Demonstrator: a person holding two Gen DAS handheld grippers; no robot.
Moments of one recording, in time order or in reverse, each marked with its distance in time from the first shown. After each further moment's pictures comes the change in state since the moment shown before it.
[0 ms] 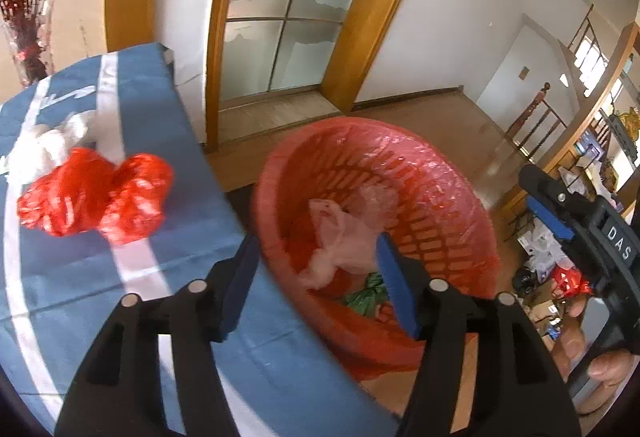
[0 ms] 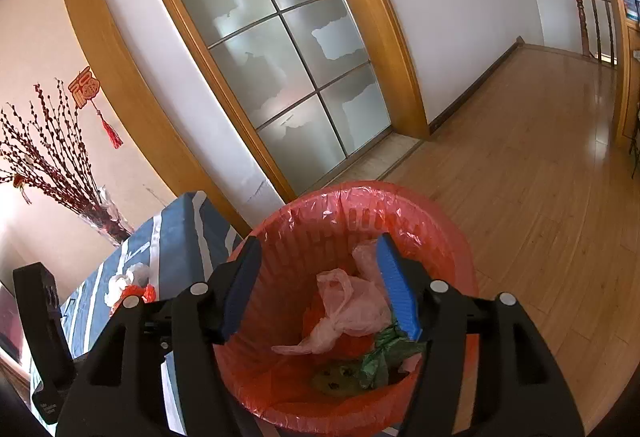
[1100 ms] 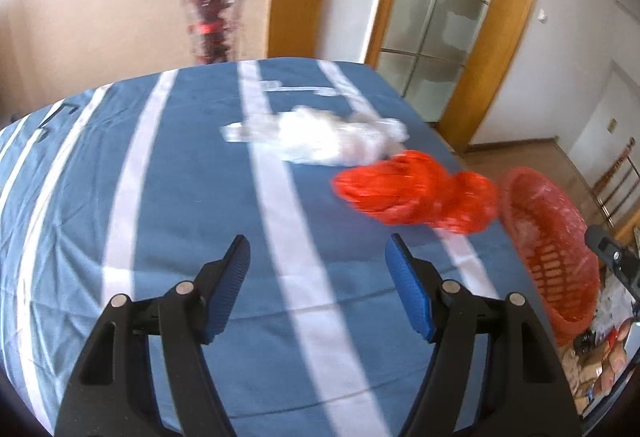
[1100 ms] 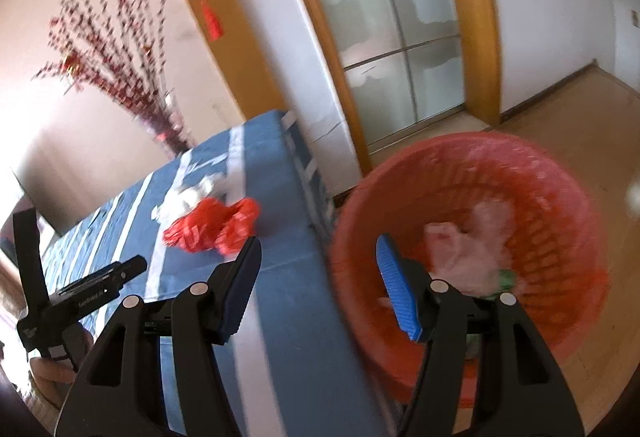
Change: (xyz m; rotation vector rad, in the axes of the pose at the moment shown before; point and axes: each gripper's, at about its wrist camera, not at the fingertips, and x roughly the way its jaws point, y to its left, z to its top) left arm -0.102 0.186 -0.029 -0.188 -0.104 0.350; right arm 0.034 0.129 -0.059 -0.240 0.186 0.172
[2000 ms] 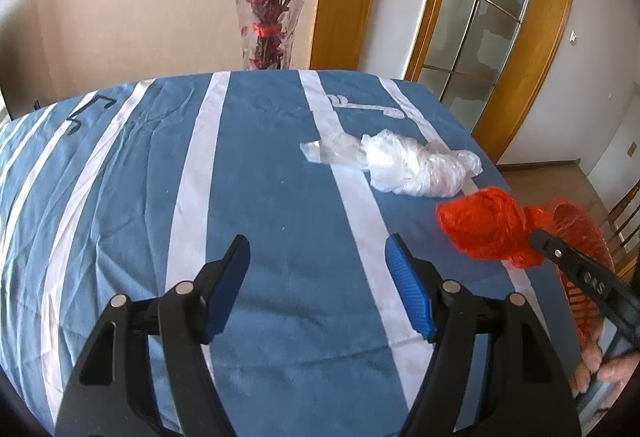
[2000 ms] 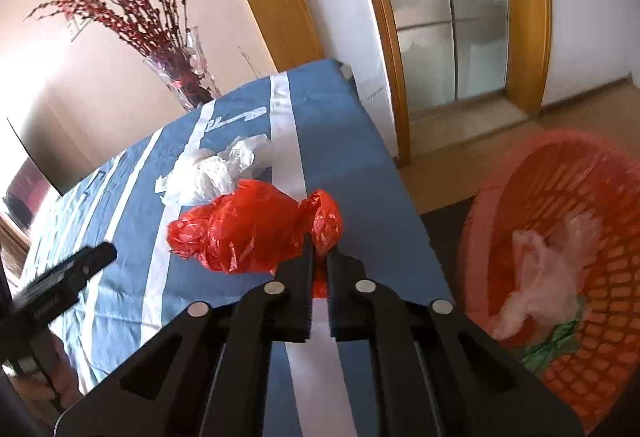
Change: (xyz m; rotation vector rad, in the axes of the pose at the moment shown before) left arm 0.006 0.047 0.017 -0.054 -0.031 0.069; right arm 0.091 0.060 0.008 -0.105 0.124 0.040
